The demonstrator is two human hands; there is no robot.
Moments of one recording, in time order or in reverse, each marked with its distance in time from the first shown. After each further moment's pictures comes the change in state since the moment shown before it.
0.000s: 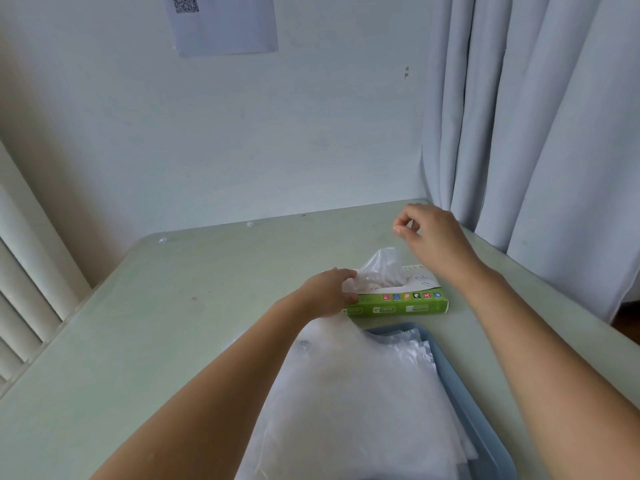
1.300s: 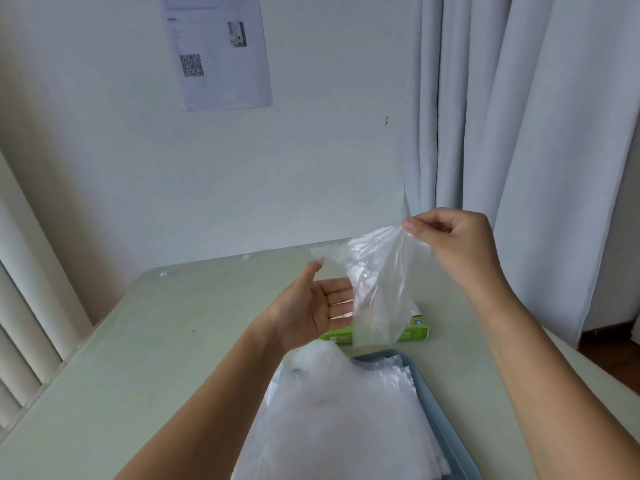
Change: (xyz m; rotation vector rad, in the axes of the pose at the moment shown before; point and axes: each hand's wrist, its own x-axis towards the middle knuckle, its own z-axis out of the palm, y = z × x) left_hand -0.043 0.018 -0.036 -1.420 -0.216 0.101; right_hand -0.013 -0.034 -0.077 0.575 0.292 0.242
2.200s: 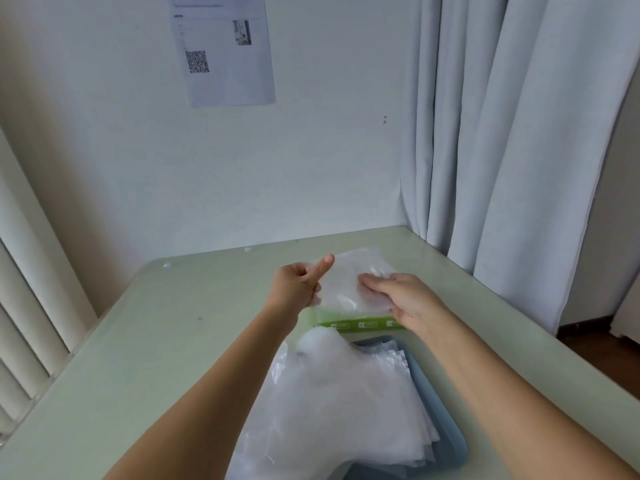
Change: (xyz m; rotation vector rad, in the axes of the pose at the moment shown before) left_hand -0.006 0.001 0.002 0.306 0.576 0.272; right_hand -0.050 0.026 0.051 0.488 -0.343 0.757
